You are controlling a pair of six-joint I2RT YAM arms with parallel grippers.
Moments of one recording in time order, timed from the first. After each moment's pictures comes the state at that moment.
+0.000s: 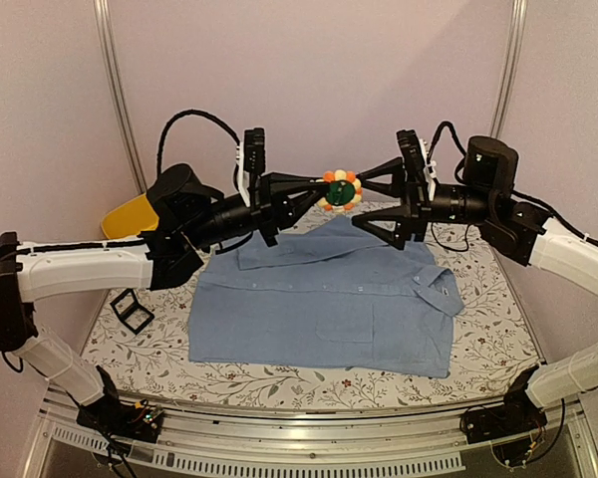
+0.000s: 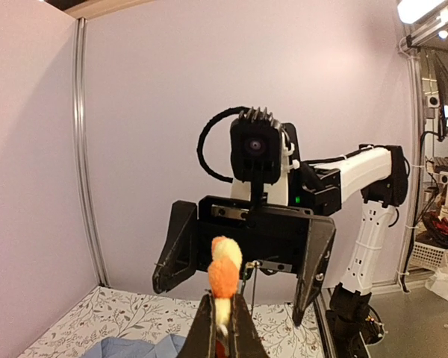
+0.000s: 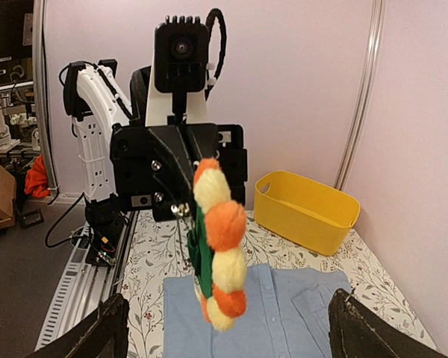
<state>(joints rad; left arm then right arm) -0.91 1.48 1.06 0.78 0.47 -0.13 0.67 1.24 1.12 0.05 -0.75 -0.16</state>
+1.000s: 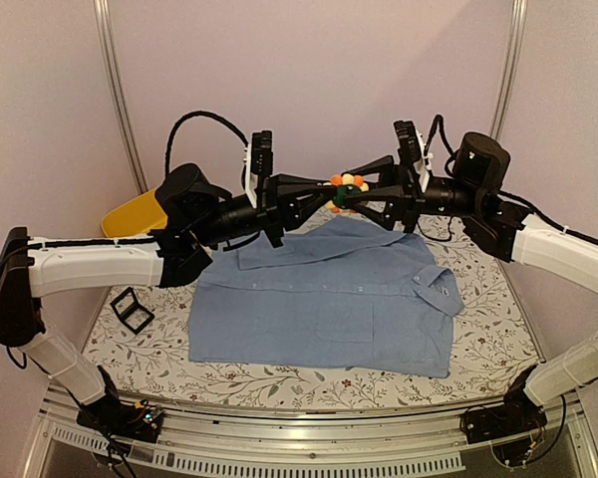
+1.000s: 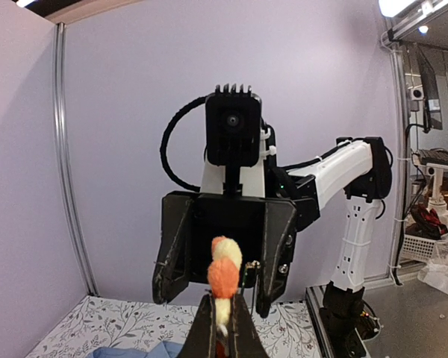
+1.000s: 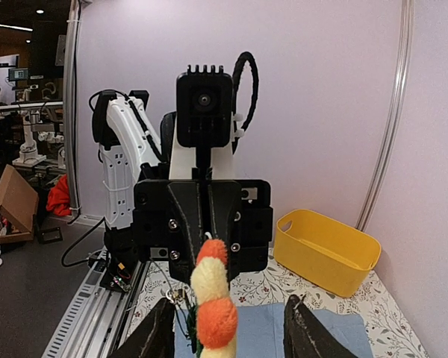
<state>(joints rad) -0.89 1.55 1.09 0.84 0.55 -0.13 0.67 1.35 1.14 0.34 -0.87 -0.03</state>
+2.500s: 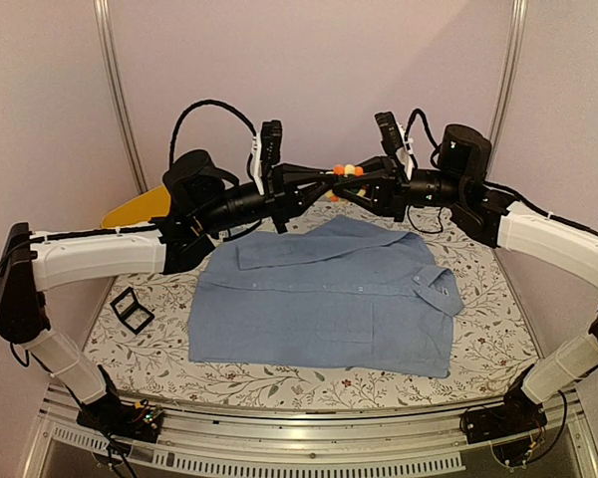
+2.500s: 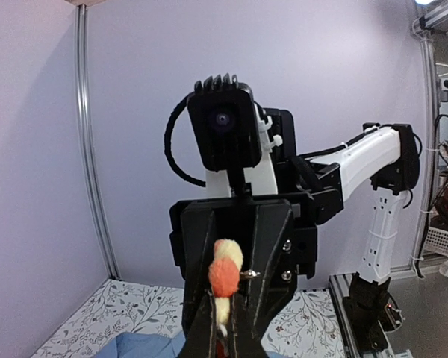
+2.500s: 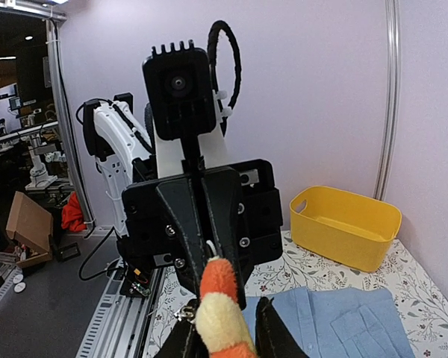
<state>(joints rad) -0.87 1.58 1.18 0.71 0.53 -0.09 0.64 1.45 1.24 0.29 -0.90 0.10</state>
